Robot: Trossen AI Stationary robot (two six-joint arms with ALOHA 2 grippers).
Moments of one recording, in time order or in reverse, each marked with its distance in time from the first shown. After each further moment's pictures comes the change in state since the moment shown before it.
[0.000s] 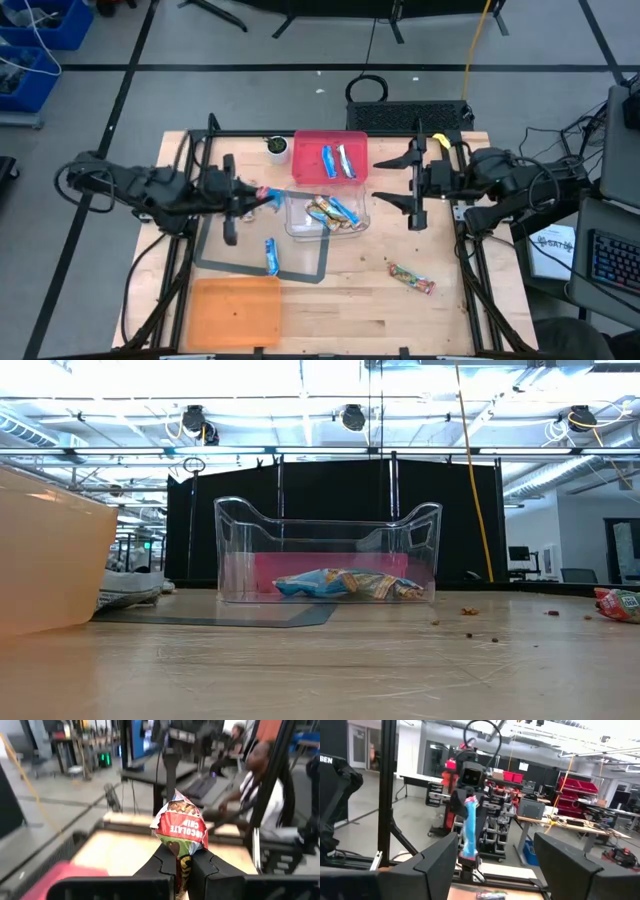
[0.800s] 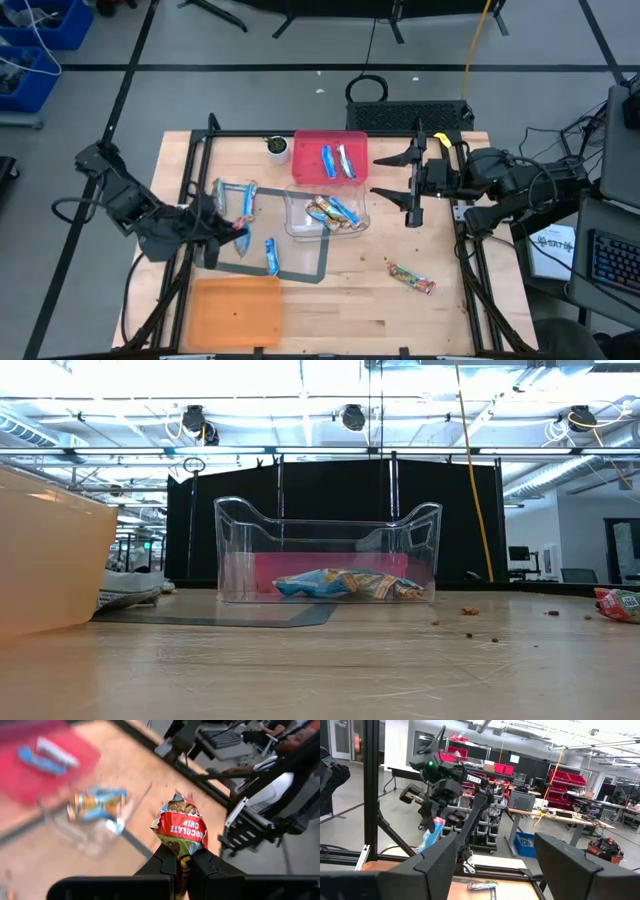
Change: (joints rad) left arm -0.361 -0.004 0.000 -0.552 -0.238 -0.974; right arm -0.008 0.000 0.000 -0.031 0.054 -0.002
